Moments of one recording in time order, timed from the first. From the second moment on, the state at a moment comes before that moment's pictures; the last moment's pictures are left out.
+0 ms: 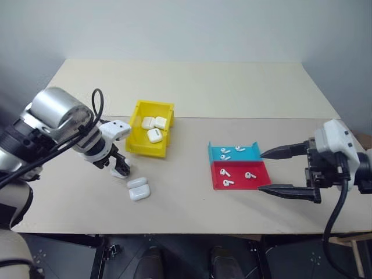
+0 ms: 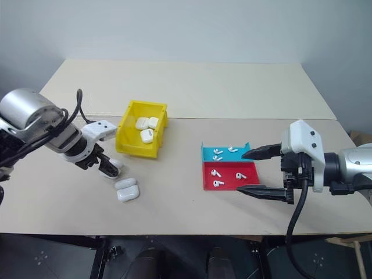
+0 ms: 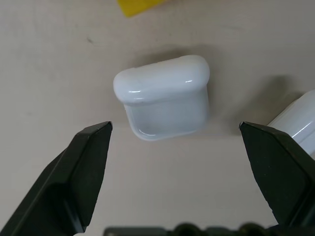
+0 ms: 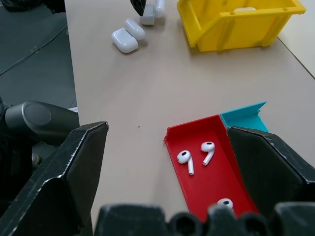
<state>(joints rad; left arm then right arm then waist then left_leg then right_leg) -1.29 1.06 -0.84 0.17 -1.06 1.61 -0.33 -0.19 -1.17 -0.35 -0.51 0.84 0.70 1.16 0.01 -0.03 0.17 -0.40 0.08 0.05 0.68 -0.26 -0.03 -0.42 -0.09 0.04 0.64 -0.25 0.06</state>
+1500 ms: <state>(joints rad) -1.12 0.97 -0.56 0.25 -1.30 1.61 0.20 -0.18 -1.16 -0.37 -0.52 0.84 0.73 1.15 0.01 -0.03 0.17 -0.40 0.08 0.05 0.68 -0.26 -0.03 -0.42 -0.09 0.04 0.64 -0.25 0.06</state>
